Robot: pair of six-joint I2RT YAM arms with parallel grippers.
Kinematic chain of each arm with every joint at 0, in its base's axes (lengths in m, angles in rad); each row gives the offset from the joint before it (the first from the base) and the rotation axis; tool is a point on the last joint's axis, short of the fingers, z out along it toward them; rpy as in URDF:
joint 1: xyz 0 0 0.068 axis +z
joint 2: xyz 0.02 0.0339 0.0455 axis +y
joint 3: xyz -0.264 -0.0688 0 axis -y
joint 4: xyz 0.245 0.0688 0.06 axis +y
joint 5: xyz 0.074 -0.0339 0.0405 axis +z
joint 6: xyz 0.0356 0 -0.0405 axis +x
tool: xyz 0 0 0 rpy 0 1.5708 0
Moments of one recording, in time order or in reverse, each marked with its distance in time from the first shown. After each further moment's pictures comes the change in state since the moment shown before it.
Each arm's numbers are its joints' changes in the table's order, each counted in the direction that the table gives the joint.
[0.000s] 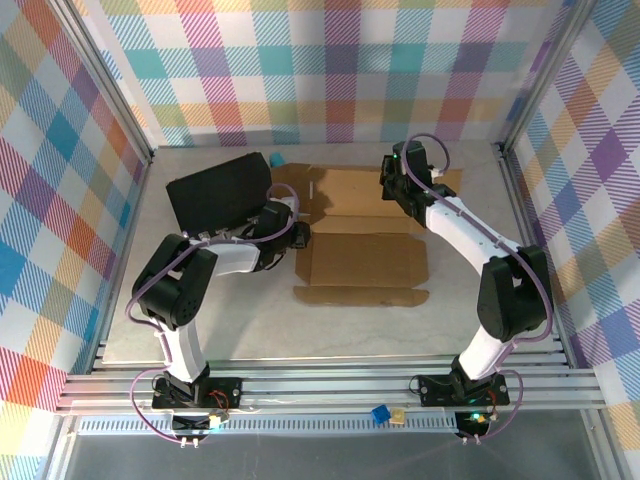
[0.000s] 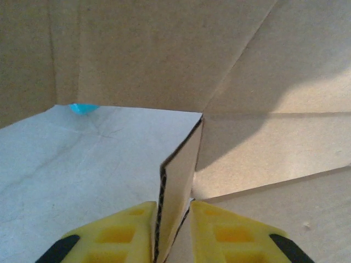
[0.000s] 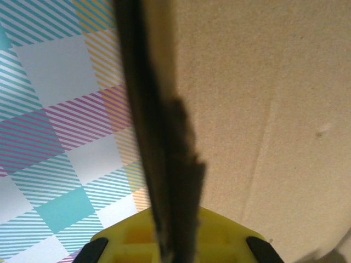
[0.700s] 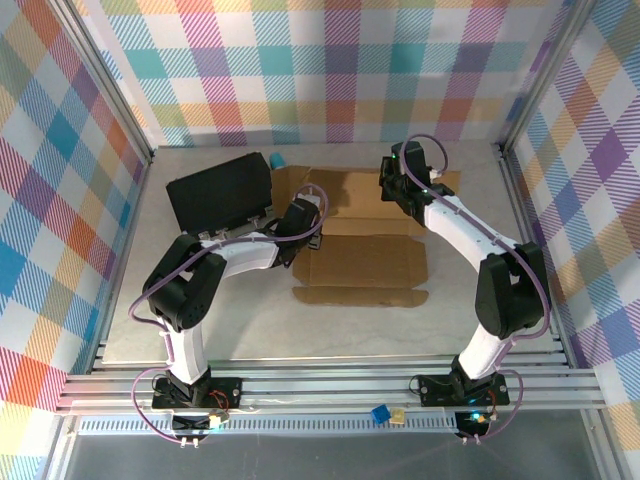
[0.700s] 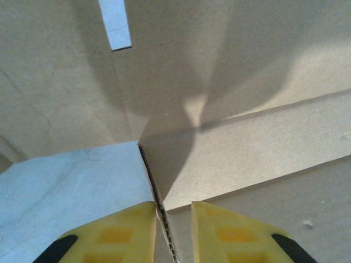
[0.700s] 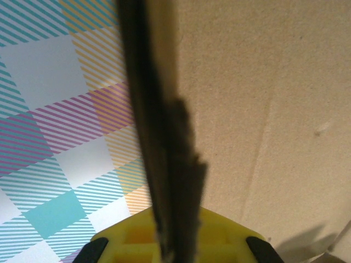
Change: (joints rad) left arm -0.122 0.025 0.146 0.195 0.246 0.193; right arm -0.002 0.019 0.006 0.011 0.011 0.000
